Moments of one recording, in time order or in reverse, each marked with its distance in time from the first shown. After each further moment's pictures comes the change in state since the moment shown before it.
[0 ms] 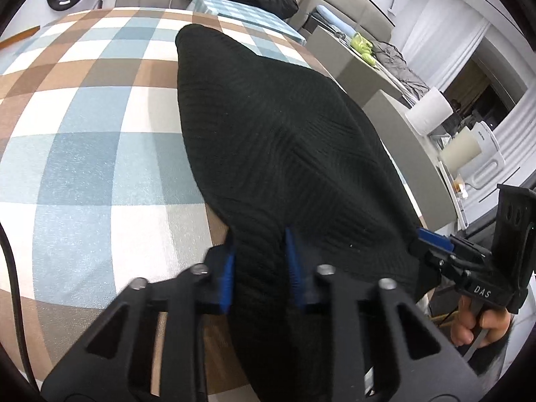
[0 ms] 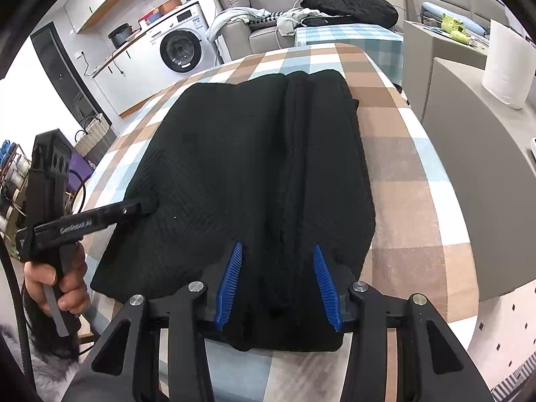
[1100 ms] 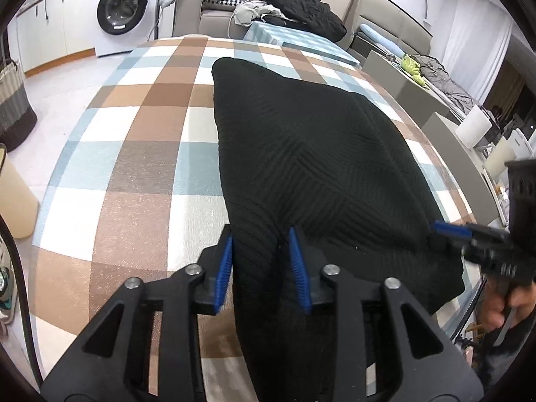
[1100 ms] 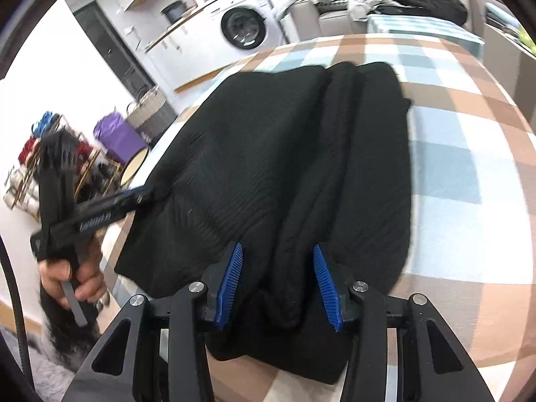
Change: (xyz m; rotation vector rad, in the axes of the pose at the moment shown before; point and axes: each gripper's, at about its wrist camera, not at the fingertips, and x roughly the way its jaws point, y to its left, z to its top) left arm -0.101 0.104 -0.021 0.009 -0.101 0.256; right arm 0.060 0.094 0.022 -0.065 0.063 0.233
